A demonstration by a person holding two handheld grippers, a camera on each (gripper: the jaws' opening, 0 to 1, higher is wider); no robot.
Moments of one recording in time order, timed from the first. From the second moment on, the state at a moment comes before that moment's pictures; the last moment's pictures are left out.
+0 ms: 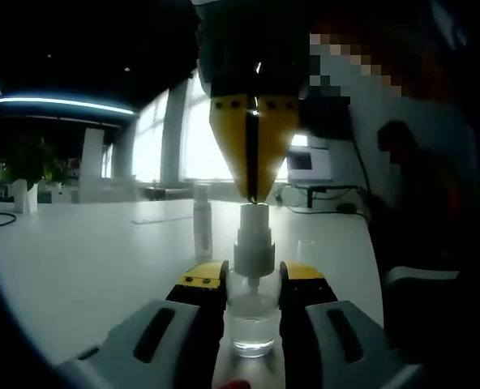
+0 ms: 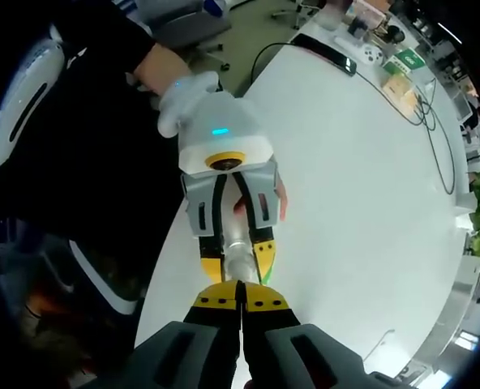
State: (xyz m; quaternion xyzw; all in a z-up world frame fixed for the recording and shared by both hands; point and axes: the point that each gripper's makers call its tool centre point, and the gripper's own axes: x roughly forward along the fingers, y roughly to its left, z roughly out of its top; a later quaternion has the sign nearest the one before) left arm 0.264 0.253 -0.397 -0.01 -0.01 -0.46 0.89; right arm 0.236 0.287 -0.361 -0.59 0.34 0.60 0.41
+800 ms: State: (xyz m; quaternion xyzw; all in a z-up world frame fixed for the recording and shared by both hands) left arm 0.263 0.253 -0.397 -0.01 -0.02 -0.45 0.89; right arm 0.236 0.288 -0.365 -0.59 0.34 0.60 0.41
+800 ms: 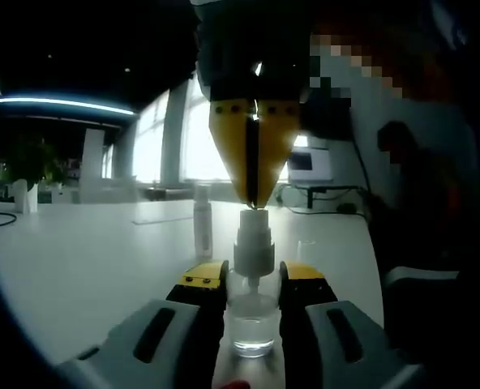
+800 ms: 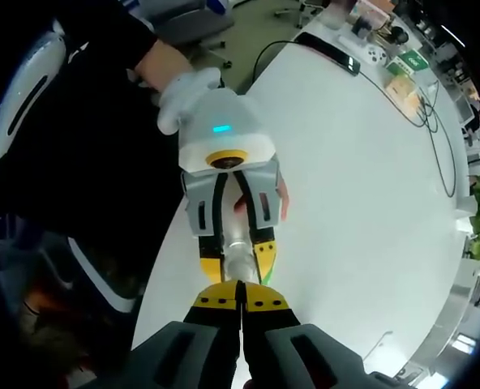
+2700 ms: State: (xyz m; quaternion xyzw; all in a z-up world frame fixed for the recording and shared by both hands) left arm 0.263 0.253 -0.396 -0.01 -0.02 -0.45 0.89; right arm 0.236 0.287 -0.361 -0.58 0.35 0.60 0.42
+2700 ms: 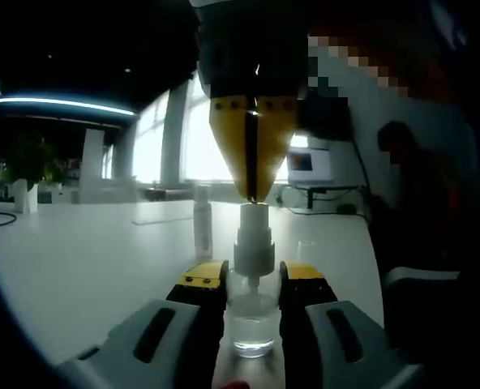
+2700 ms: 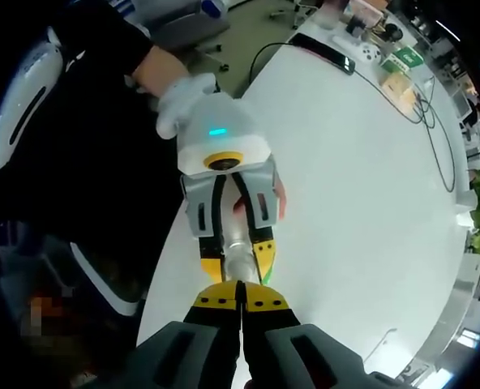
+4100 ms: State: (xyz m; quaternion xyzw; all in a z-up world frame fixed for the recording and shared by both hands) left arm 0.262 0.253 -0.396 -0.01 -0.02 -0.45 0.89; right arm 0.235 0.288 -0.362 -0.59 0.36 0.60 0.41
